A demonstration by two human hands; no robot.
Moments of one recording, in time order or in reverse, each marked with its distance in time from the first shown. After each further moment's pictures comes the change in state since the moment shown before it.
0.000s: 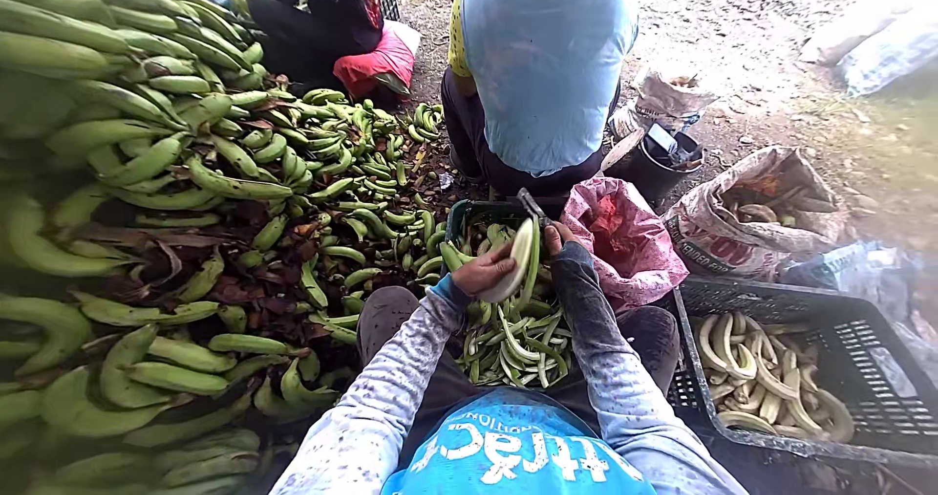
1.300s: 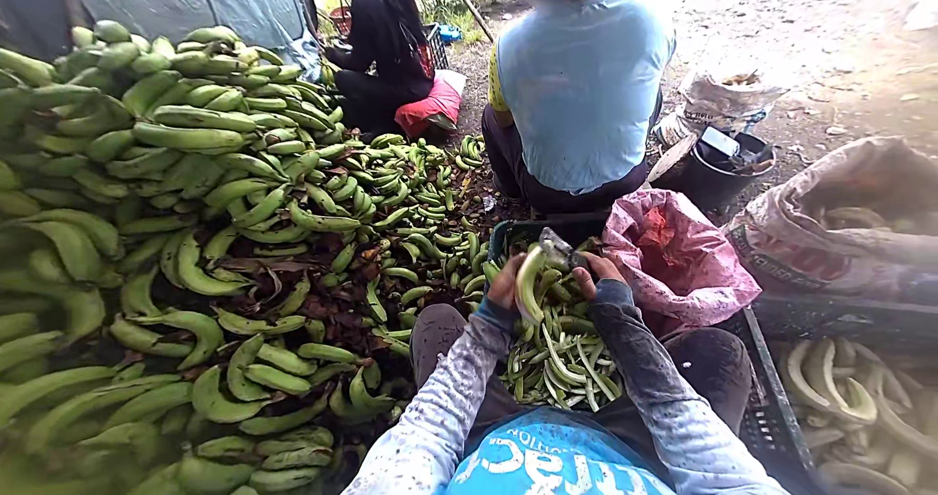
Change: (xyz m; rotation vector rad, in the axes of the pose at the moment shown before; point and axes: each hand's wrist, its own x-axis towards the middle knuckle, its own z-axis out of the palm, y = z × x) left_hand 0.011 0.006 0.011 -0.541 0.620 -0.175; right_hand -0.029 0.003 -0.011 -0.104 -0.159 -0.191
